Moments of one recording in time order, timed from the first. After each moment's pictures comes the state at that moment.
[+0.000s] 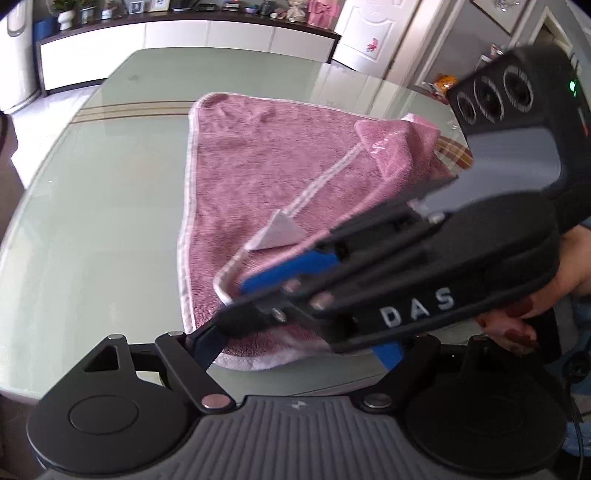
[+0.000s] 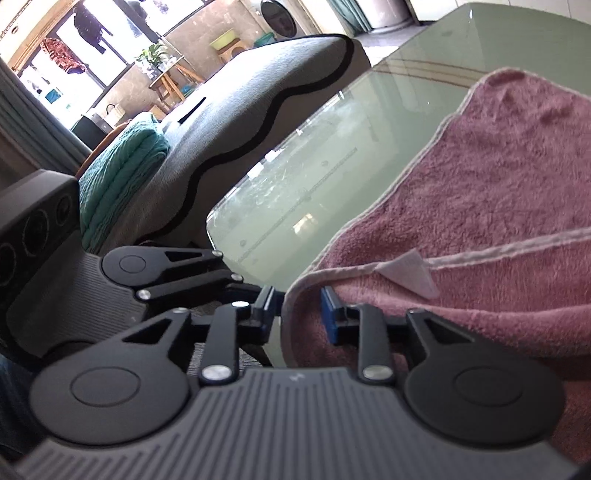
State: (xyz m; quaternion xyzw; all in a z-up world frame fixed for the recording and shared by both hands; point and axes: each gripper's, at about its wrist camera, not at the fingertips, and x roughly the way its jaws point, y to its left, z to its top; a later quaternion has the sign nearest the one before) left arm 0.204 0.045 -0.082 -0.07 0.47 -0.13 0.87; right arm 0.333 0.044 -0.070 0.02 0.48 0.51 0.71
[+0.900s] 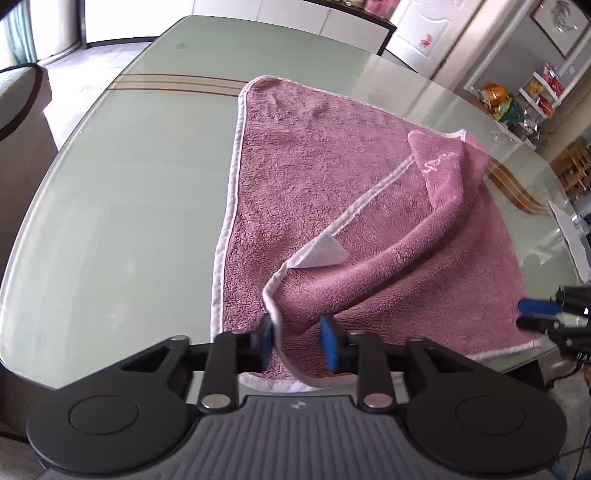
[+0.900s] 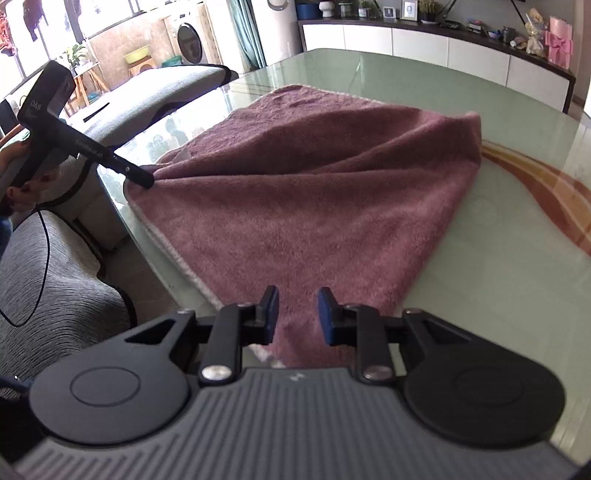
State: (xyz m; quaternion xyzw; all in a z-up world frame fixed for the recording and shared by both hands) left arm 0.230 0.063 -0.087 -0.13 0.51 -0.06 0.85; right arm 0.260 -0.196 -0.075 -0.07 0.42 0.35 0.83
